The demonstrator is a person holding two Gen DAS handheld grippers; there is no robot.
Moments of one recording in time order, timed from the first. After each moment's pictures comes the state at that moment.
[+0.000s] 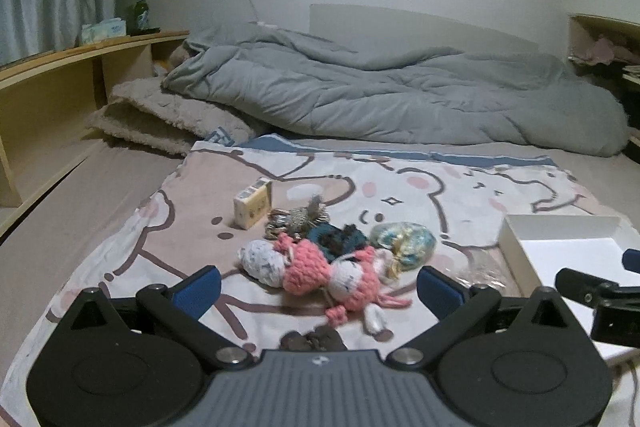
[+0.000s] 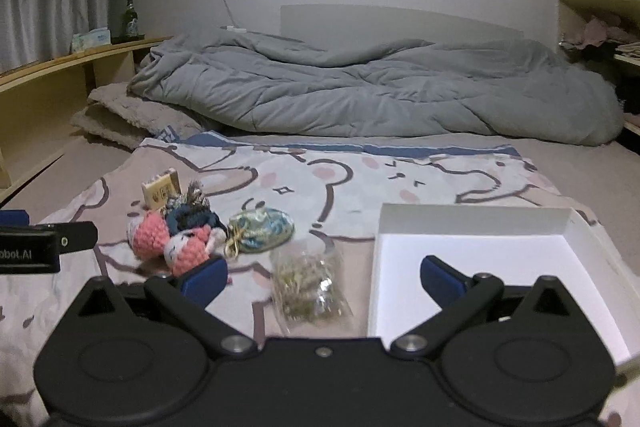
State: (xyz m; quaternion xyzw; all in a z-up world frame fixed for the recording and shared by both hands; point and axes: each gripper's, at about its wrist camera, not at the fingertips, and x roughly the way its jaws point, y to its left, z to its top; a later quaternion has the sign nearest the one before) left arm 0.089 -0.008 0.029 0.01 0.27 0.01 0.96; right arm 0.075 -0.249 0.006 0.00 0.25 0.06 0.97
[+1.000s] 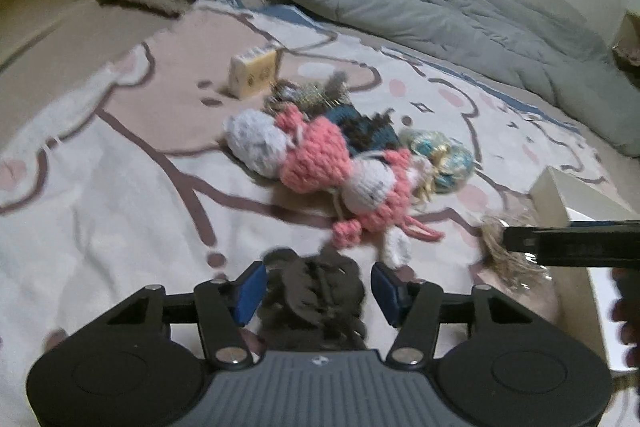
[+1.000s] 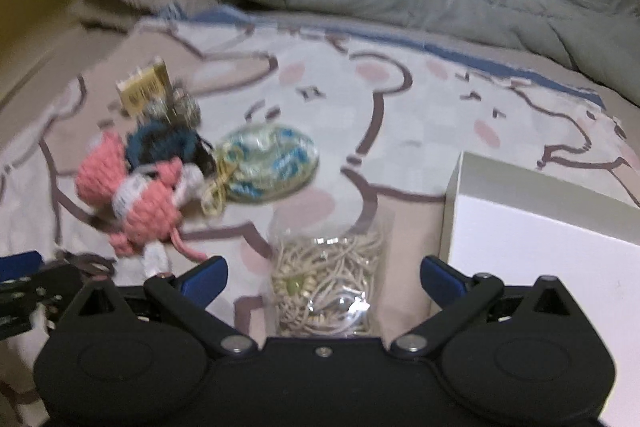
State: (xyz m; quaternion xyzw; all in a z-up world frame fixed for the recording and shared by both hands) left arm 0.142 0.022 -0.052 -0.11 0.43 0.00 0.90; right arm 0.223 -0.216 -0.053 -0.07 0.44 0.12 0.89
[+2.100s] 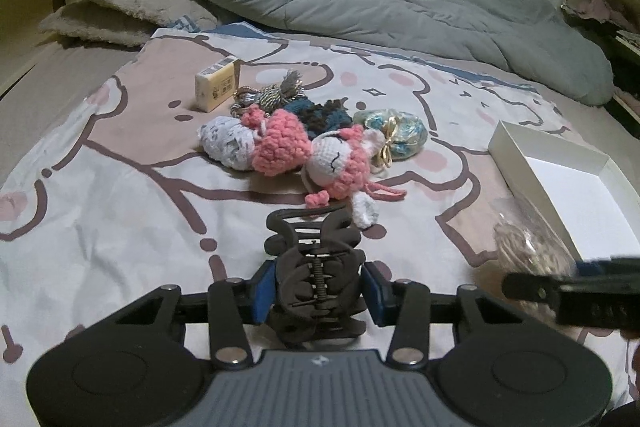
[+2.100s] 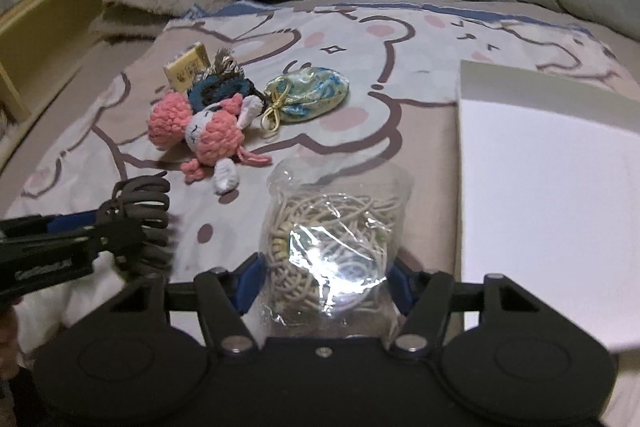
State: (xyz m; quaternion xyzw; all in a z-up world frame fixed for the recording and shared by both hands) left arm 0.103 0.010 -0.045 -0.04 0.40 -0.05 0.91; right arm 0.114 -0.236 -0.056 0.03 0.44 0.14 0.89
